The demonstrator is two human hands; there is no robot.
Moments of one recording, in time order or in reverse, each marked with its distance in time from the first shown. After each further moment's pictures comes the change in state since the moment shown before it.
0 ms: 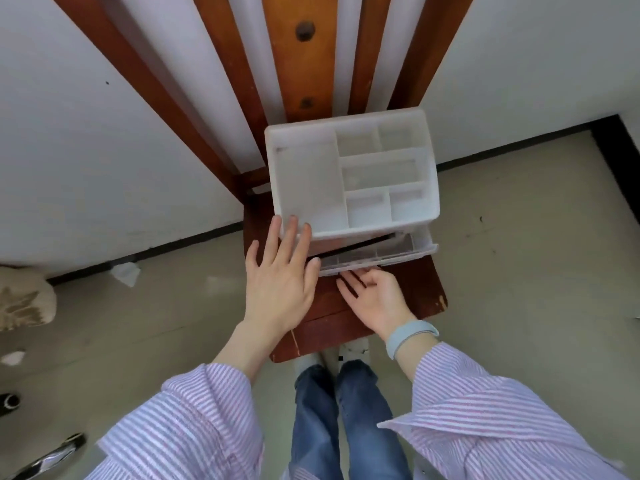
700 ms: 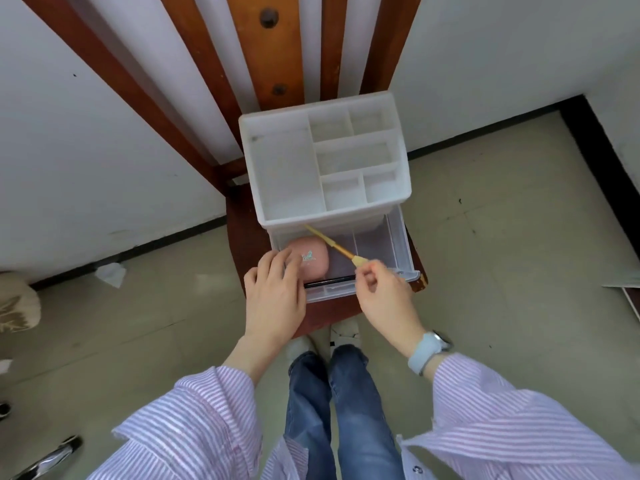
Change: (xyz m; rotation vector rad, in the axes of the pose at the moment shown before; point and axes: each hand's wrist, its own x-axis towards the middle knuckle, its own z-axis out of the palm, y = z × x) left_hand -0.036 0.013 0.023 -0.002 0.016 0.012; right_hand -0.062 -0.011 -0.032 -1.679 0.156 -0.788
